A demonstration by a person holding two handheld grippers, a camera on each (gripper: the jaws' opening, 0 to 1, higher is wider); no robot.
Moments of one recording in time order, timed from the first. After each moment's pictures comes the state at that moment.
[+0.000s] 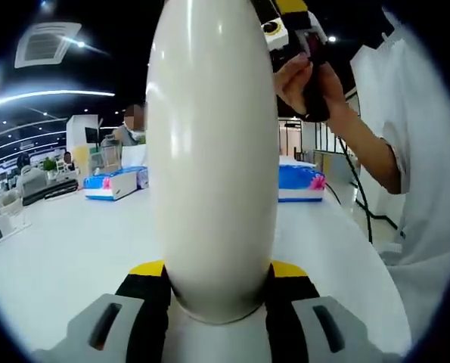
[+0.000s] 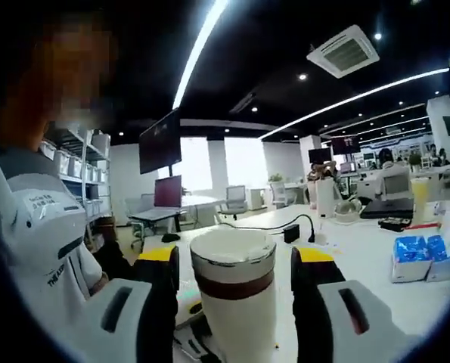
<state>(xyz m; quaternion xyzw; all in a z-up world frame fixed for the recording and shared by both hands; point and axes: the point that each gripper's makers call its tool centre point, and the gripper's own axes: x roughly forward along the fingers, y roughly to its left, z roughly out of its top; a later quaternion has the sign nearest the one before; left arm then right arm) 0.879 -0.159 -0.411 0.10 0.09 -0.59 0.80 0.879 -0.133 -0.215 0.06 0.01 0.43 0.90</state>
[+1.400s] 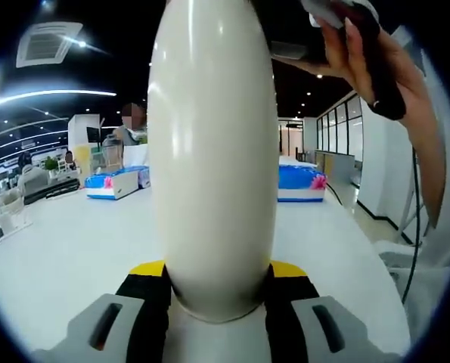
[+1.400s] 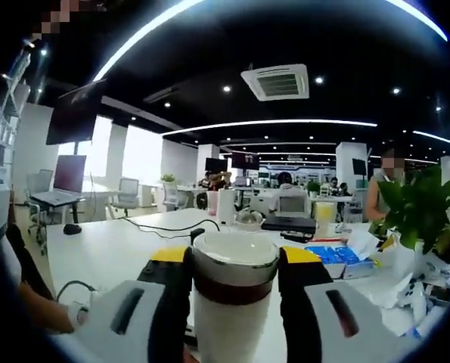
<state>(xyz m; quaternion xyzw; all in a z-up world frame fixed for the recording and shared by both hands) 0.880 -0.157 -0.411 0.10 0.09 -0.58 0.80 0.886 -0.140 -0.212 -0.03 -0.02 0.15 0.99</state>
